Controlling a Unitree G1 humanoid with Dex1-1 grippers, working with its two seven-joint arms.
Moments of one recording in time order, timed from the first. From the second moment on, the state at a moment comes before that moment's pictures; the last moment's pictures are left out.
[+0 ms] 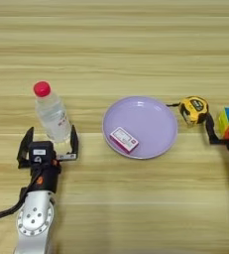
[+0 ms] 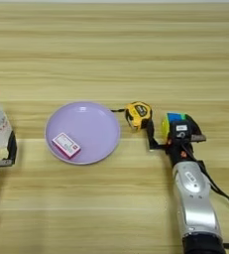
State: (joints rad) left arm 0.29 0.02 0.05 -0.04 0.02 -0.32 0.00; right arm -0.02 -0.18 -0.14 0.18 0.03 -0.15 0.11
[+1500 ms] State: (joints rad) left arm 0.10 0.05 0.10 0.06 0.02 -0.31 0.00; right arm -0.02 -0.17 -0.12 0.17 0.03 -0.15 0.11
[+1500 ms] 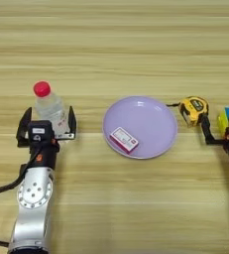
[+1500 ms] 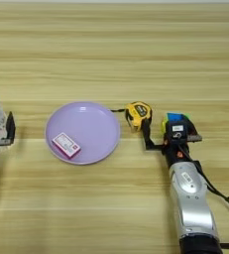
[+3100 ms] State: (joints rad) left arm -0.02 0.06 0.12 0.15 -0.01 -0.28 0.00; right arm -0.02 -0.16 -0.11 0.17 0.03 -0.15 0.10
